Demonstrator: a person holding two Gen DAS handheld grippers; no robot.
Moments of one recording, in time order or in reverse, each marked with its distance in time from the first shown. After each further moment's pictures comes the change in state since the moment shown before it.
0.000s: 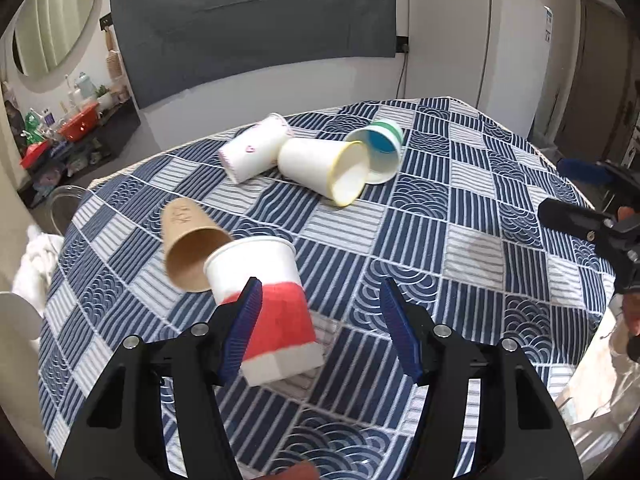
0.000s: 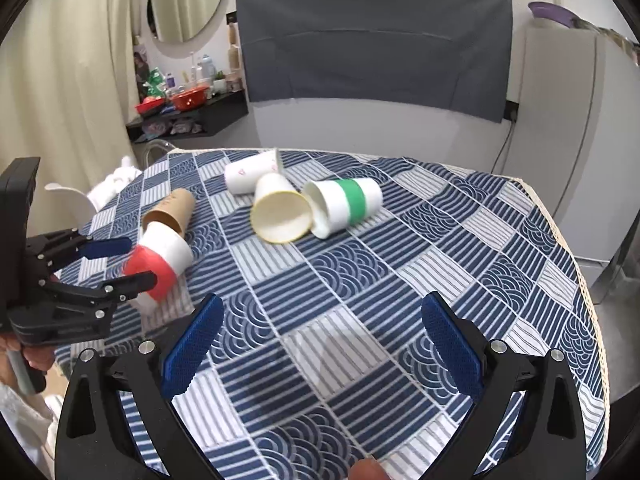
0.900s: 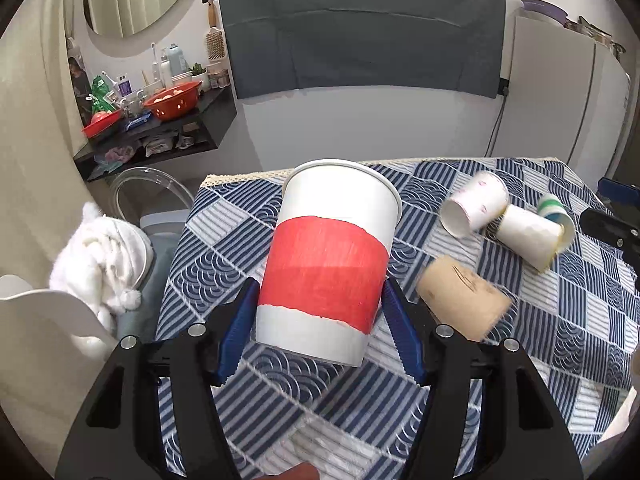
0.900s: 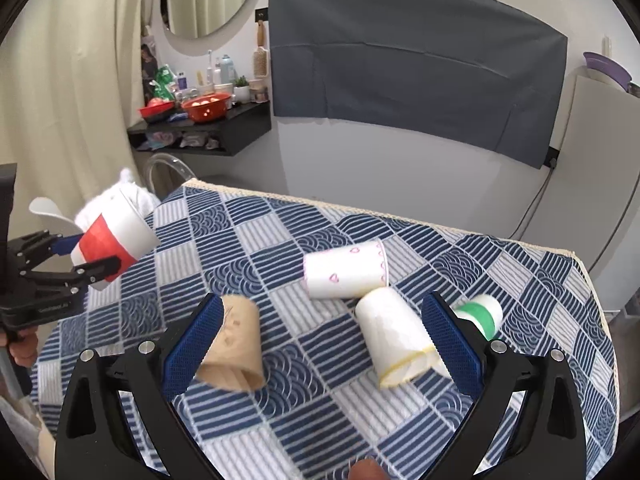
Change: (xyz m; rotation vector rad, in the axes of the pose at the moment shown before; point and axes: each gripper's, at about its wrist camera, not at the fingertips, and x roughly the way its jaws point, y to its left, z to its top) left arm -0.010 0.236 0.028 -0.158 -0.034 0.155; right arm 0.094 0.156 0.129 -0.062 -0.020 -0.019
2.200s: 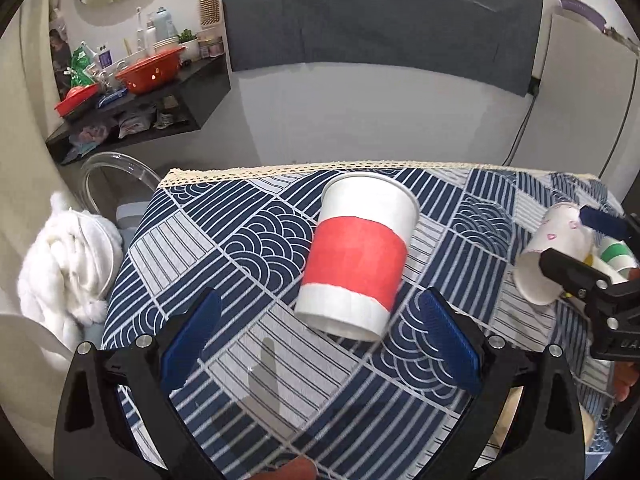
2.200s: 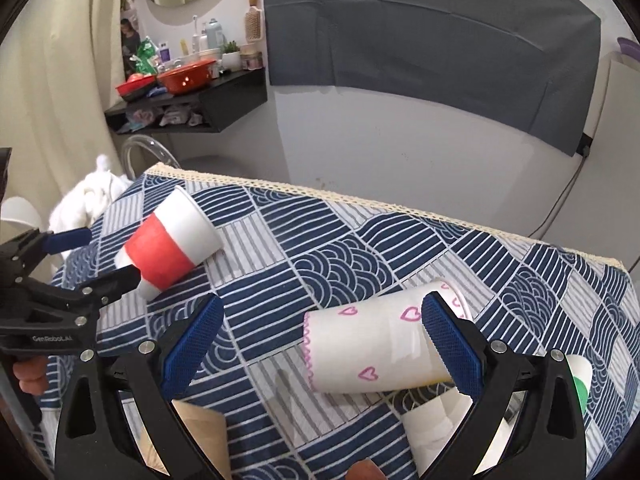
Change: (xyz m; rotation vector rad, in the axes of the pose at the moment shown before) left arm 0.157 0.018 0.052 -0.059 0.064 -0.006; right arm 0.171 0.015 0.035 -0.003 0.086 -0.004
